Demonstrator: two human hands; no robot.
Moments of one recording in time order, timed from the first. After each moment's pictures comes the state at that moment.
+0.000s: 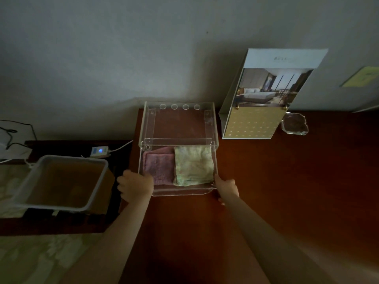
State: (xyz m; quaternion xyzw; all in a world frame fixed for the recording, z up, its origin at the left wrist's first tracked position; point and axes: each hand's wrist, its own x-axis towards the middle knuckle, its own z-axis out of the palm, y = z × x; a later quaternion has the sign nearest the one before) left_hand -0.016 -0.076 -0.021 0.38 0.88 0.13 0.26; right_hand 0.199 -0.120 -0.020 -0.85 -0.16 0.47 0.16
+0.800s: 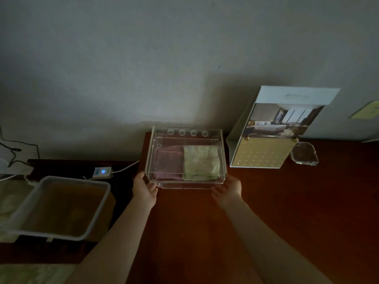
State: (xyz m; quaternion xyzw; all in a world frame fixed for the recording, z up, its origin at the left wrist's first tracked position) left_hand -0.020 0.002 -0.022 -0.03 0.60 0.48 0.64; right_hand 0.193 -0.038 -0.003 -0.60 0.13 0.59 0.52
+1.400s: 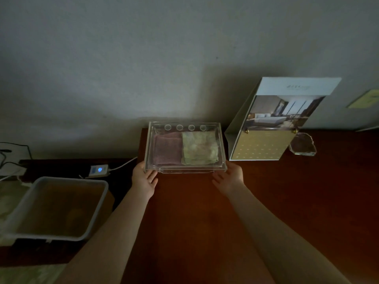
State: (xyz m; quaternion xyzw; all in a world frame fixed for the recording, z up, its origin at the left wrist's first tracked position) left_hand -0.021 0.024 -0.013 0.02 0.60 0.45 0.66; right_hand 0.199 -0.019 0.006 -0.59 0.11 0.60 0.54
